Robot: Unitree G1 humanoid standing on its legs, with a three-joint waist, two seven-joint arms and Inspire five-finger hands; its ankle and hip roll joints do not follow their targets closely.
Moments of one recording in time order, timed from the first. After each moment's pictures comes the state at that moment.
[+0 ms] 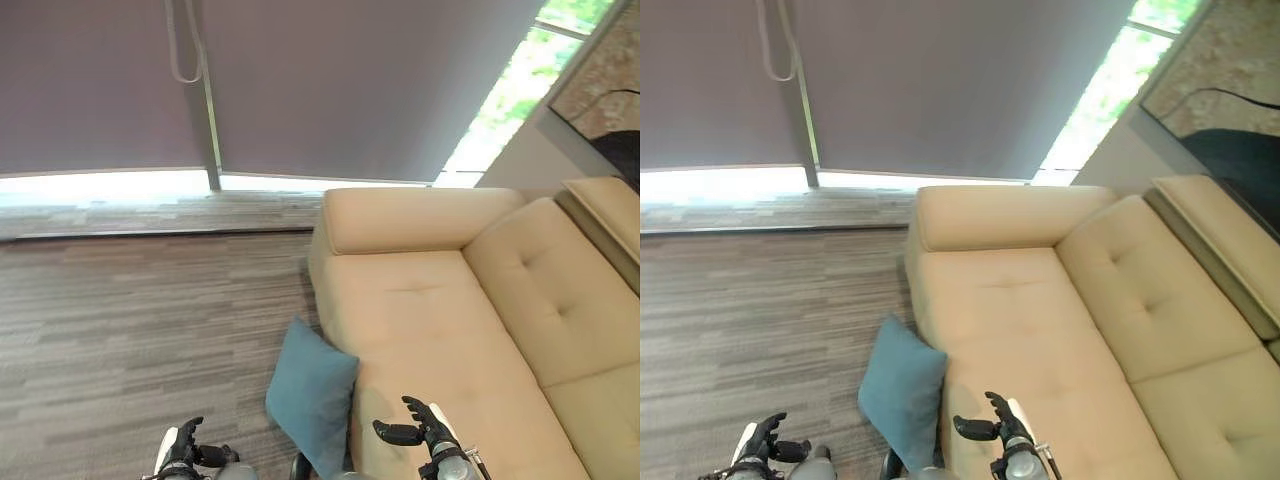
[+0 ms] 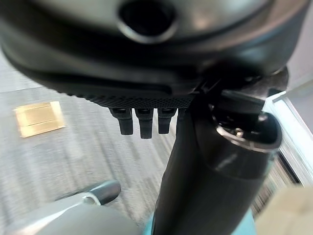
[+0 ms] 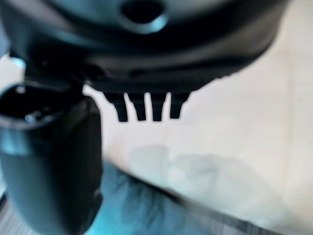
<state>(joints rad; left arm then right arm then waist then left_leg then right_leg) 0.09 0.33 -0.15 0.94 0.00 -0.03 0.25 0.01 -0.23 0.31 0.89 -0.10 -0.06 -0.20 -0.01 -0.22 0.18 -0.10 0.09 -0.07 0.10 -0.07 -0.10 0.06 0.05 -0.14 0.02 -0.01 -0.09</state>
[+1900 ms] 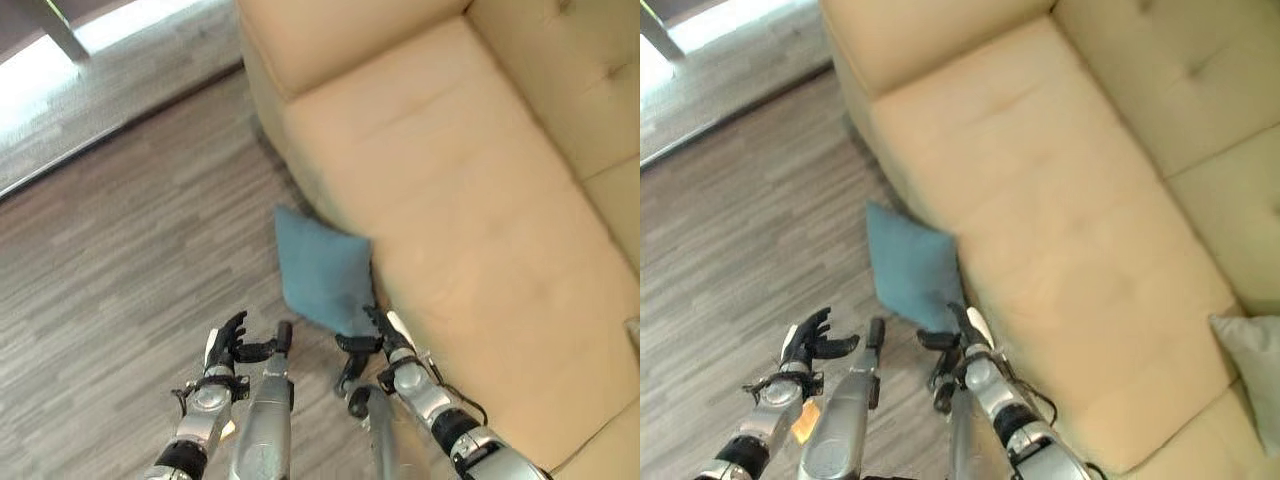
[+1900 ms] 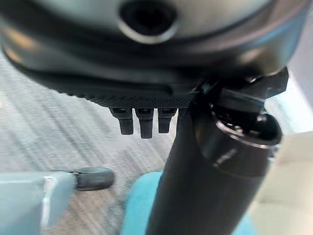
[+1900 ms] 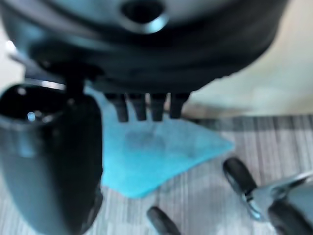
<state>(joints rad) -0.19 0.30 -0.22 0.73 -0.35 -0.11 0.24 -0.47 -0.15 0.40 0.89 -0.08 0.01 -0.28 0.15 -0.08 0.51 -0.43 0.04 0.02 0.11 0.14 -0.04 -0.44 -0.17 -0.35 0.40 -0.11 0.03</state>
